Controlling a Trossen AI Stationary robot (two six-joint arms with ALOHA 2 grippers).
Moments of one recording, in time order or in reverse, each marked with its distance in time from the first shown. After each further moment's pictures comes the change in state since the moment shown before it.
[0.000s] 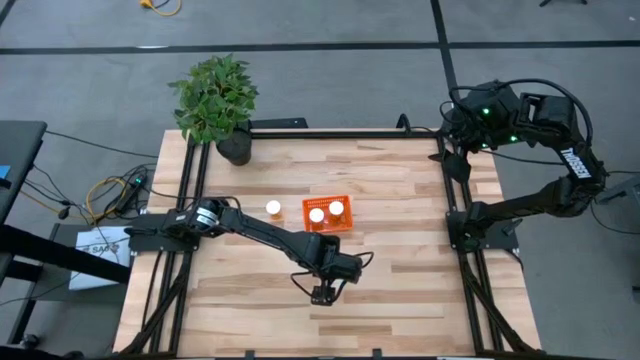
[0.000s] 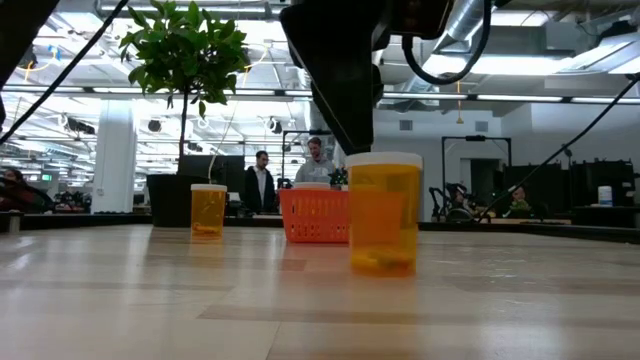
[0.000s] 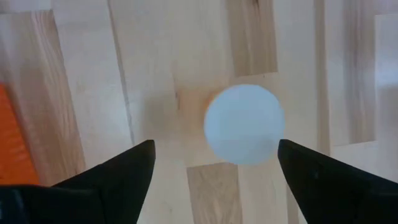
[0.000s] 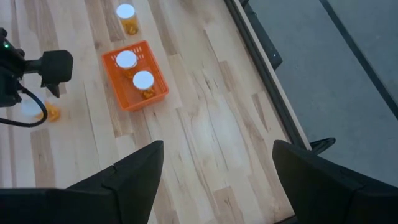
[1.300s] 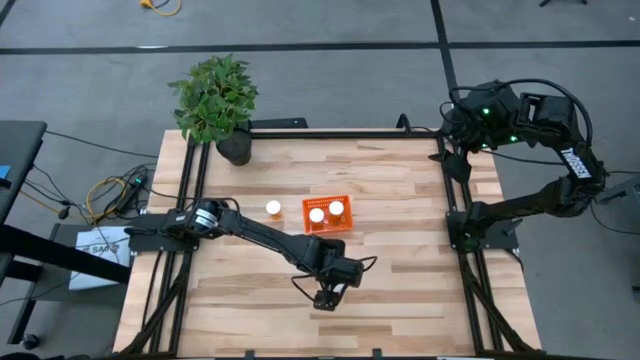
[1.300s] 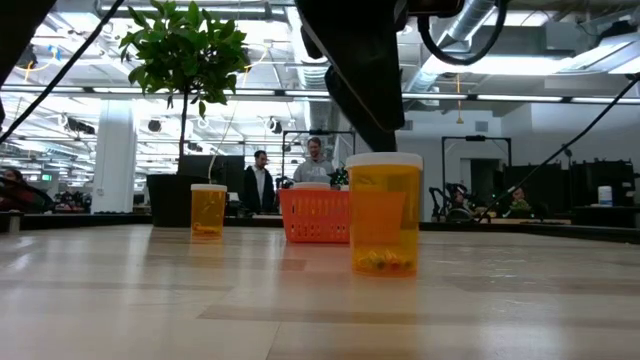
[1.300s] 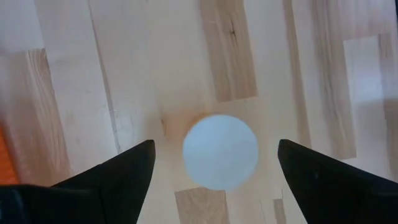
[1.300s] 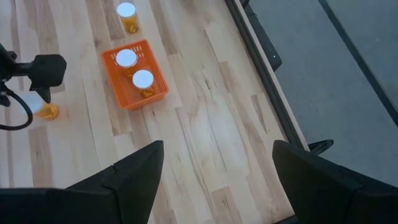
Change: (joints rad) left arm -0.020 -0.001 0.000 0.080 0.000 0.022; right arm 0.000 0.000 0.000 0.000 0.001 -0.019
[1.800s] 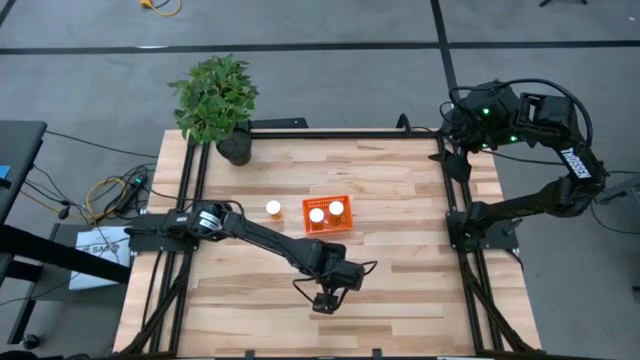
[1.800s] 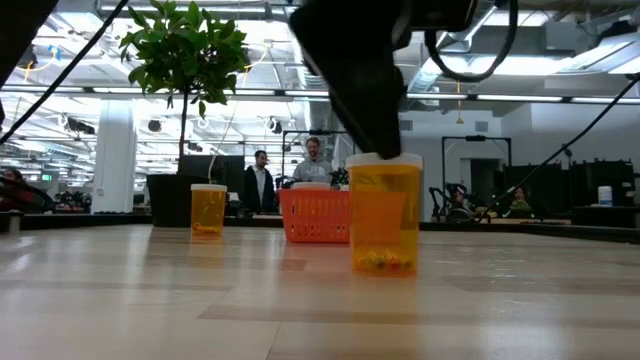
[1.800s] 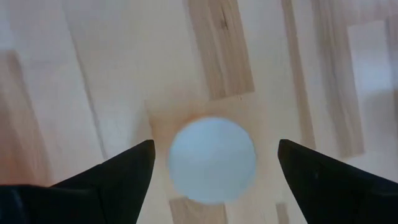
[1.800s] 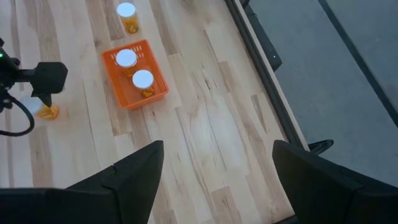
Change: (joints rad) left arm -0.005 0.032 0.001 0.015 0.015 0.033; right arm 0.000 0.000 0.000 0.000 0.000 0.000
